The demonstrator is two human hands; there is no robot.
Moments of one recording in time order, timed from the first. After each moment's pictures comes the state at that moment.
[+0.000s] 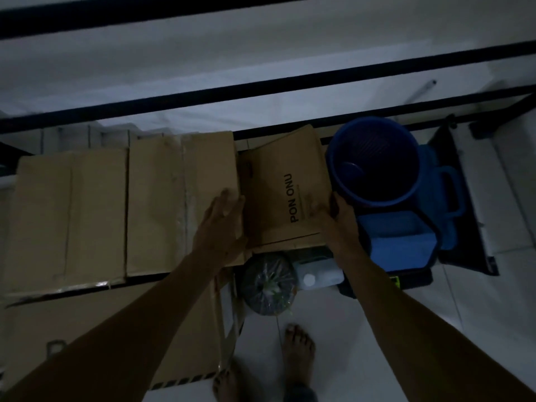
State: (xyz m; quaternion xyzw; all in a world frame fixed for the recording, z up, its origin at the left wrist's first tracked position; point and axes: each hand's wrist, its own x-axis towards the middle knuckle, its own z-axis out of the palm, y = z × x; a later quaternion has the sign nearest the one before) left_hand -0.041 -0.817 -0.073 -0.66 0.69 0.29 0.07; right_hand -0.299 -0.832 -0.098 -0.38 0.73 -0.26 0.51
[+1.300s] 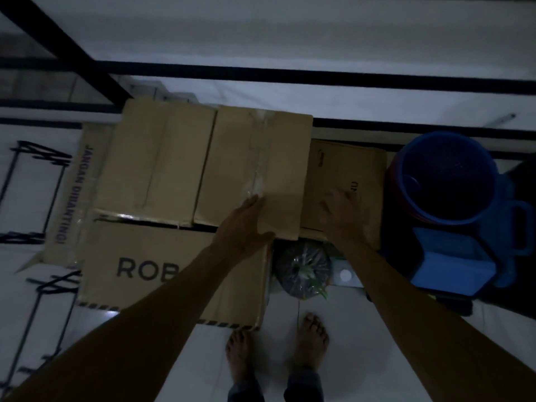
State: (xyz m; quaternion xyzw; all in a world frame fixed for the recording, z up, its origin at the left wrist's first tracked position) left_hand 0.015 -0.745 -0.033 -0.72 0.58 0.37 -0.02; right_hand -0.189 -0.820 -0.066 -0.63 0.67 -0.10 0.38
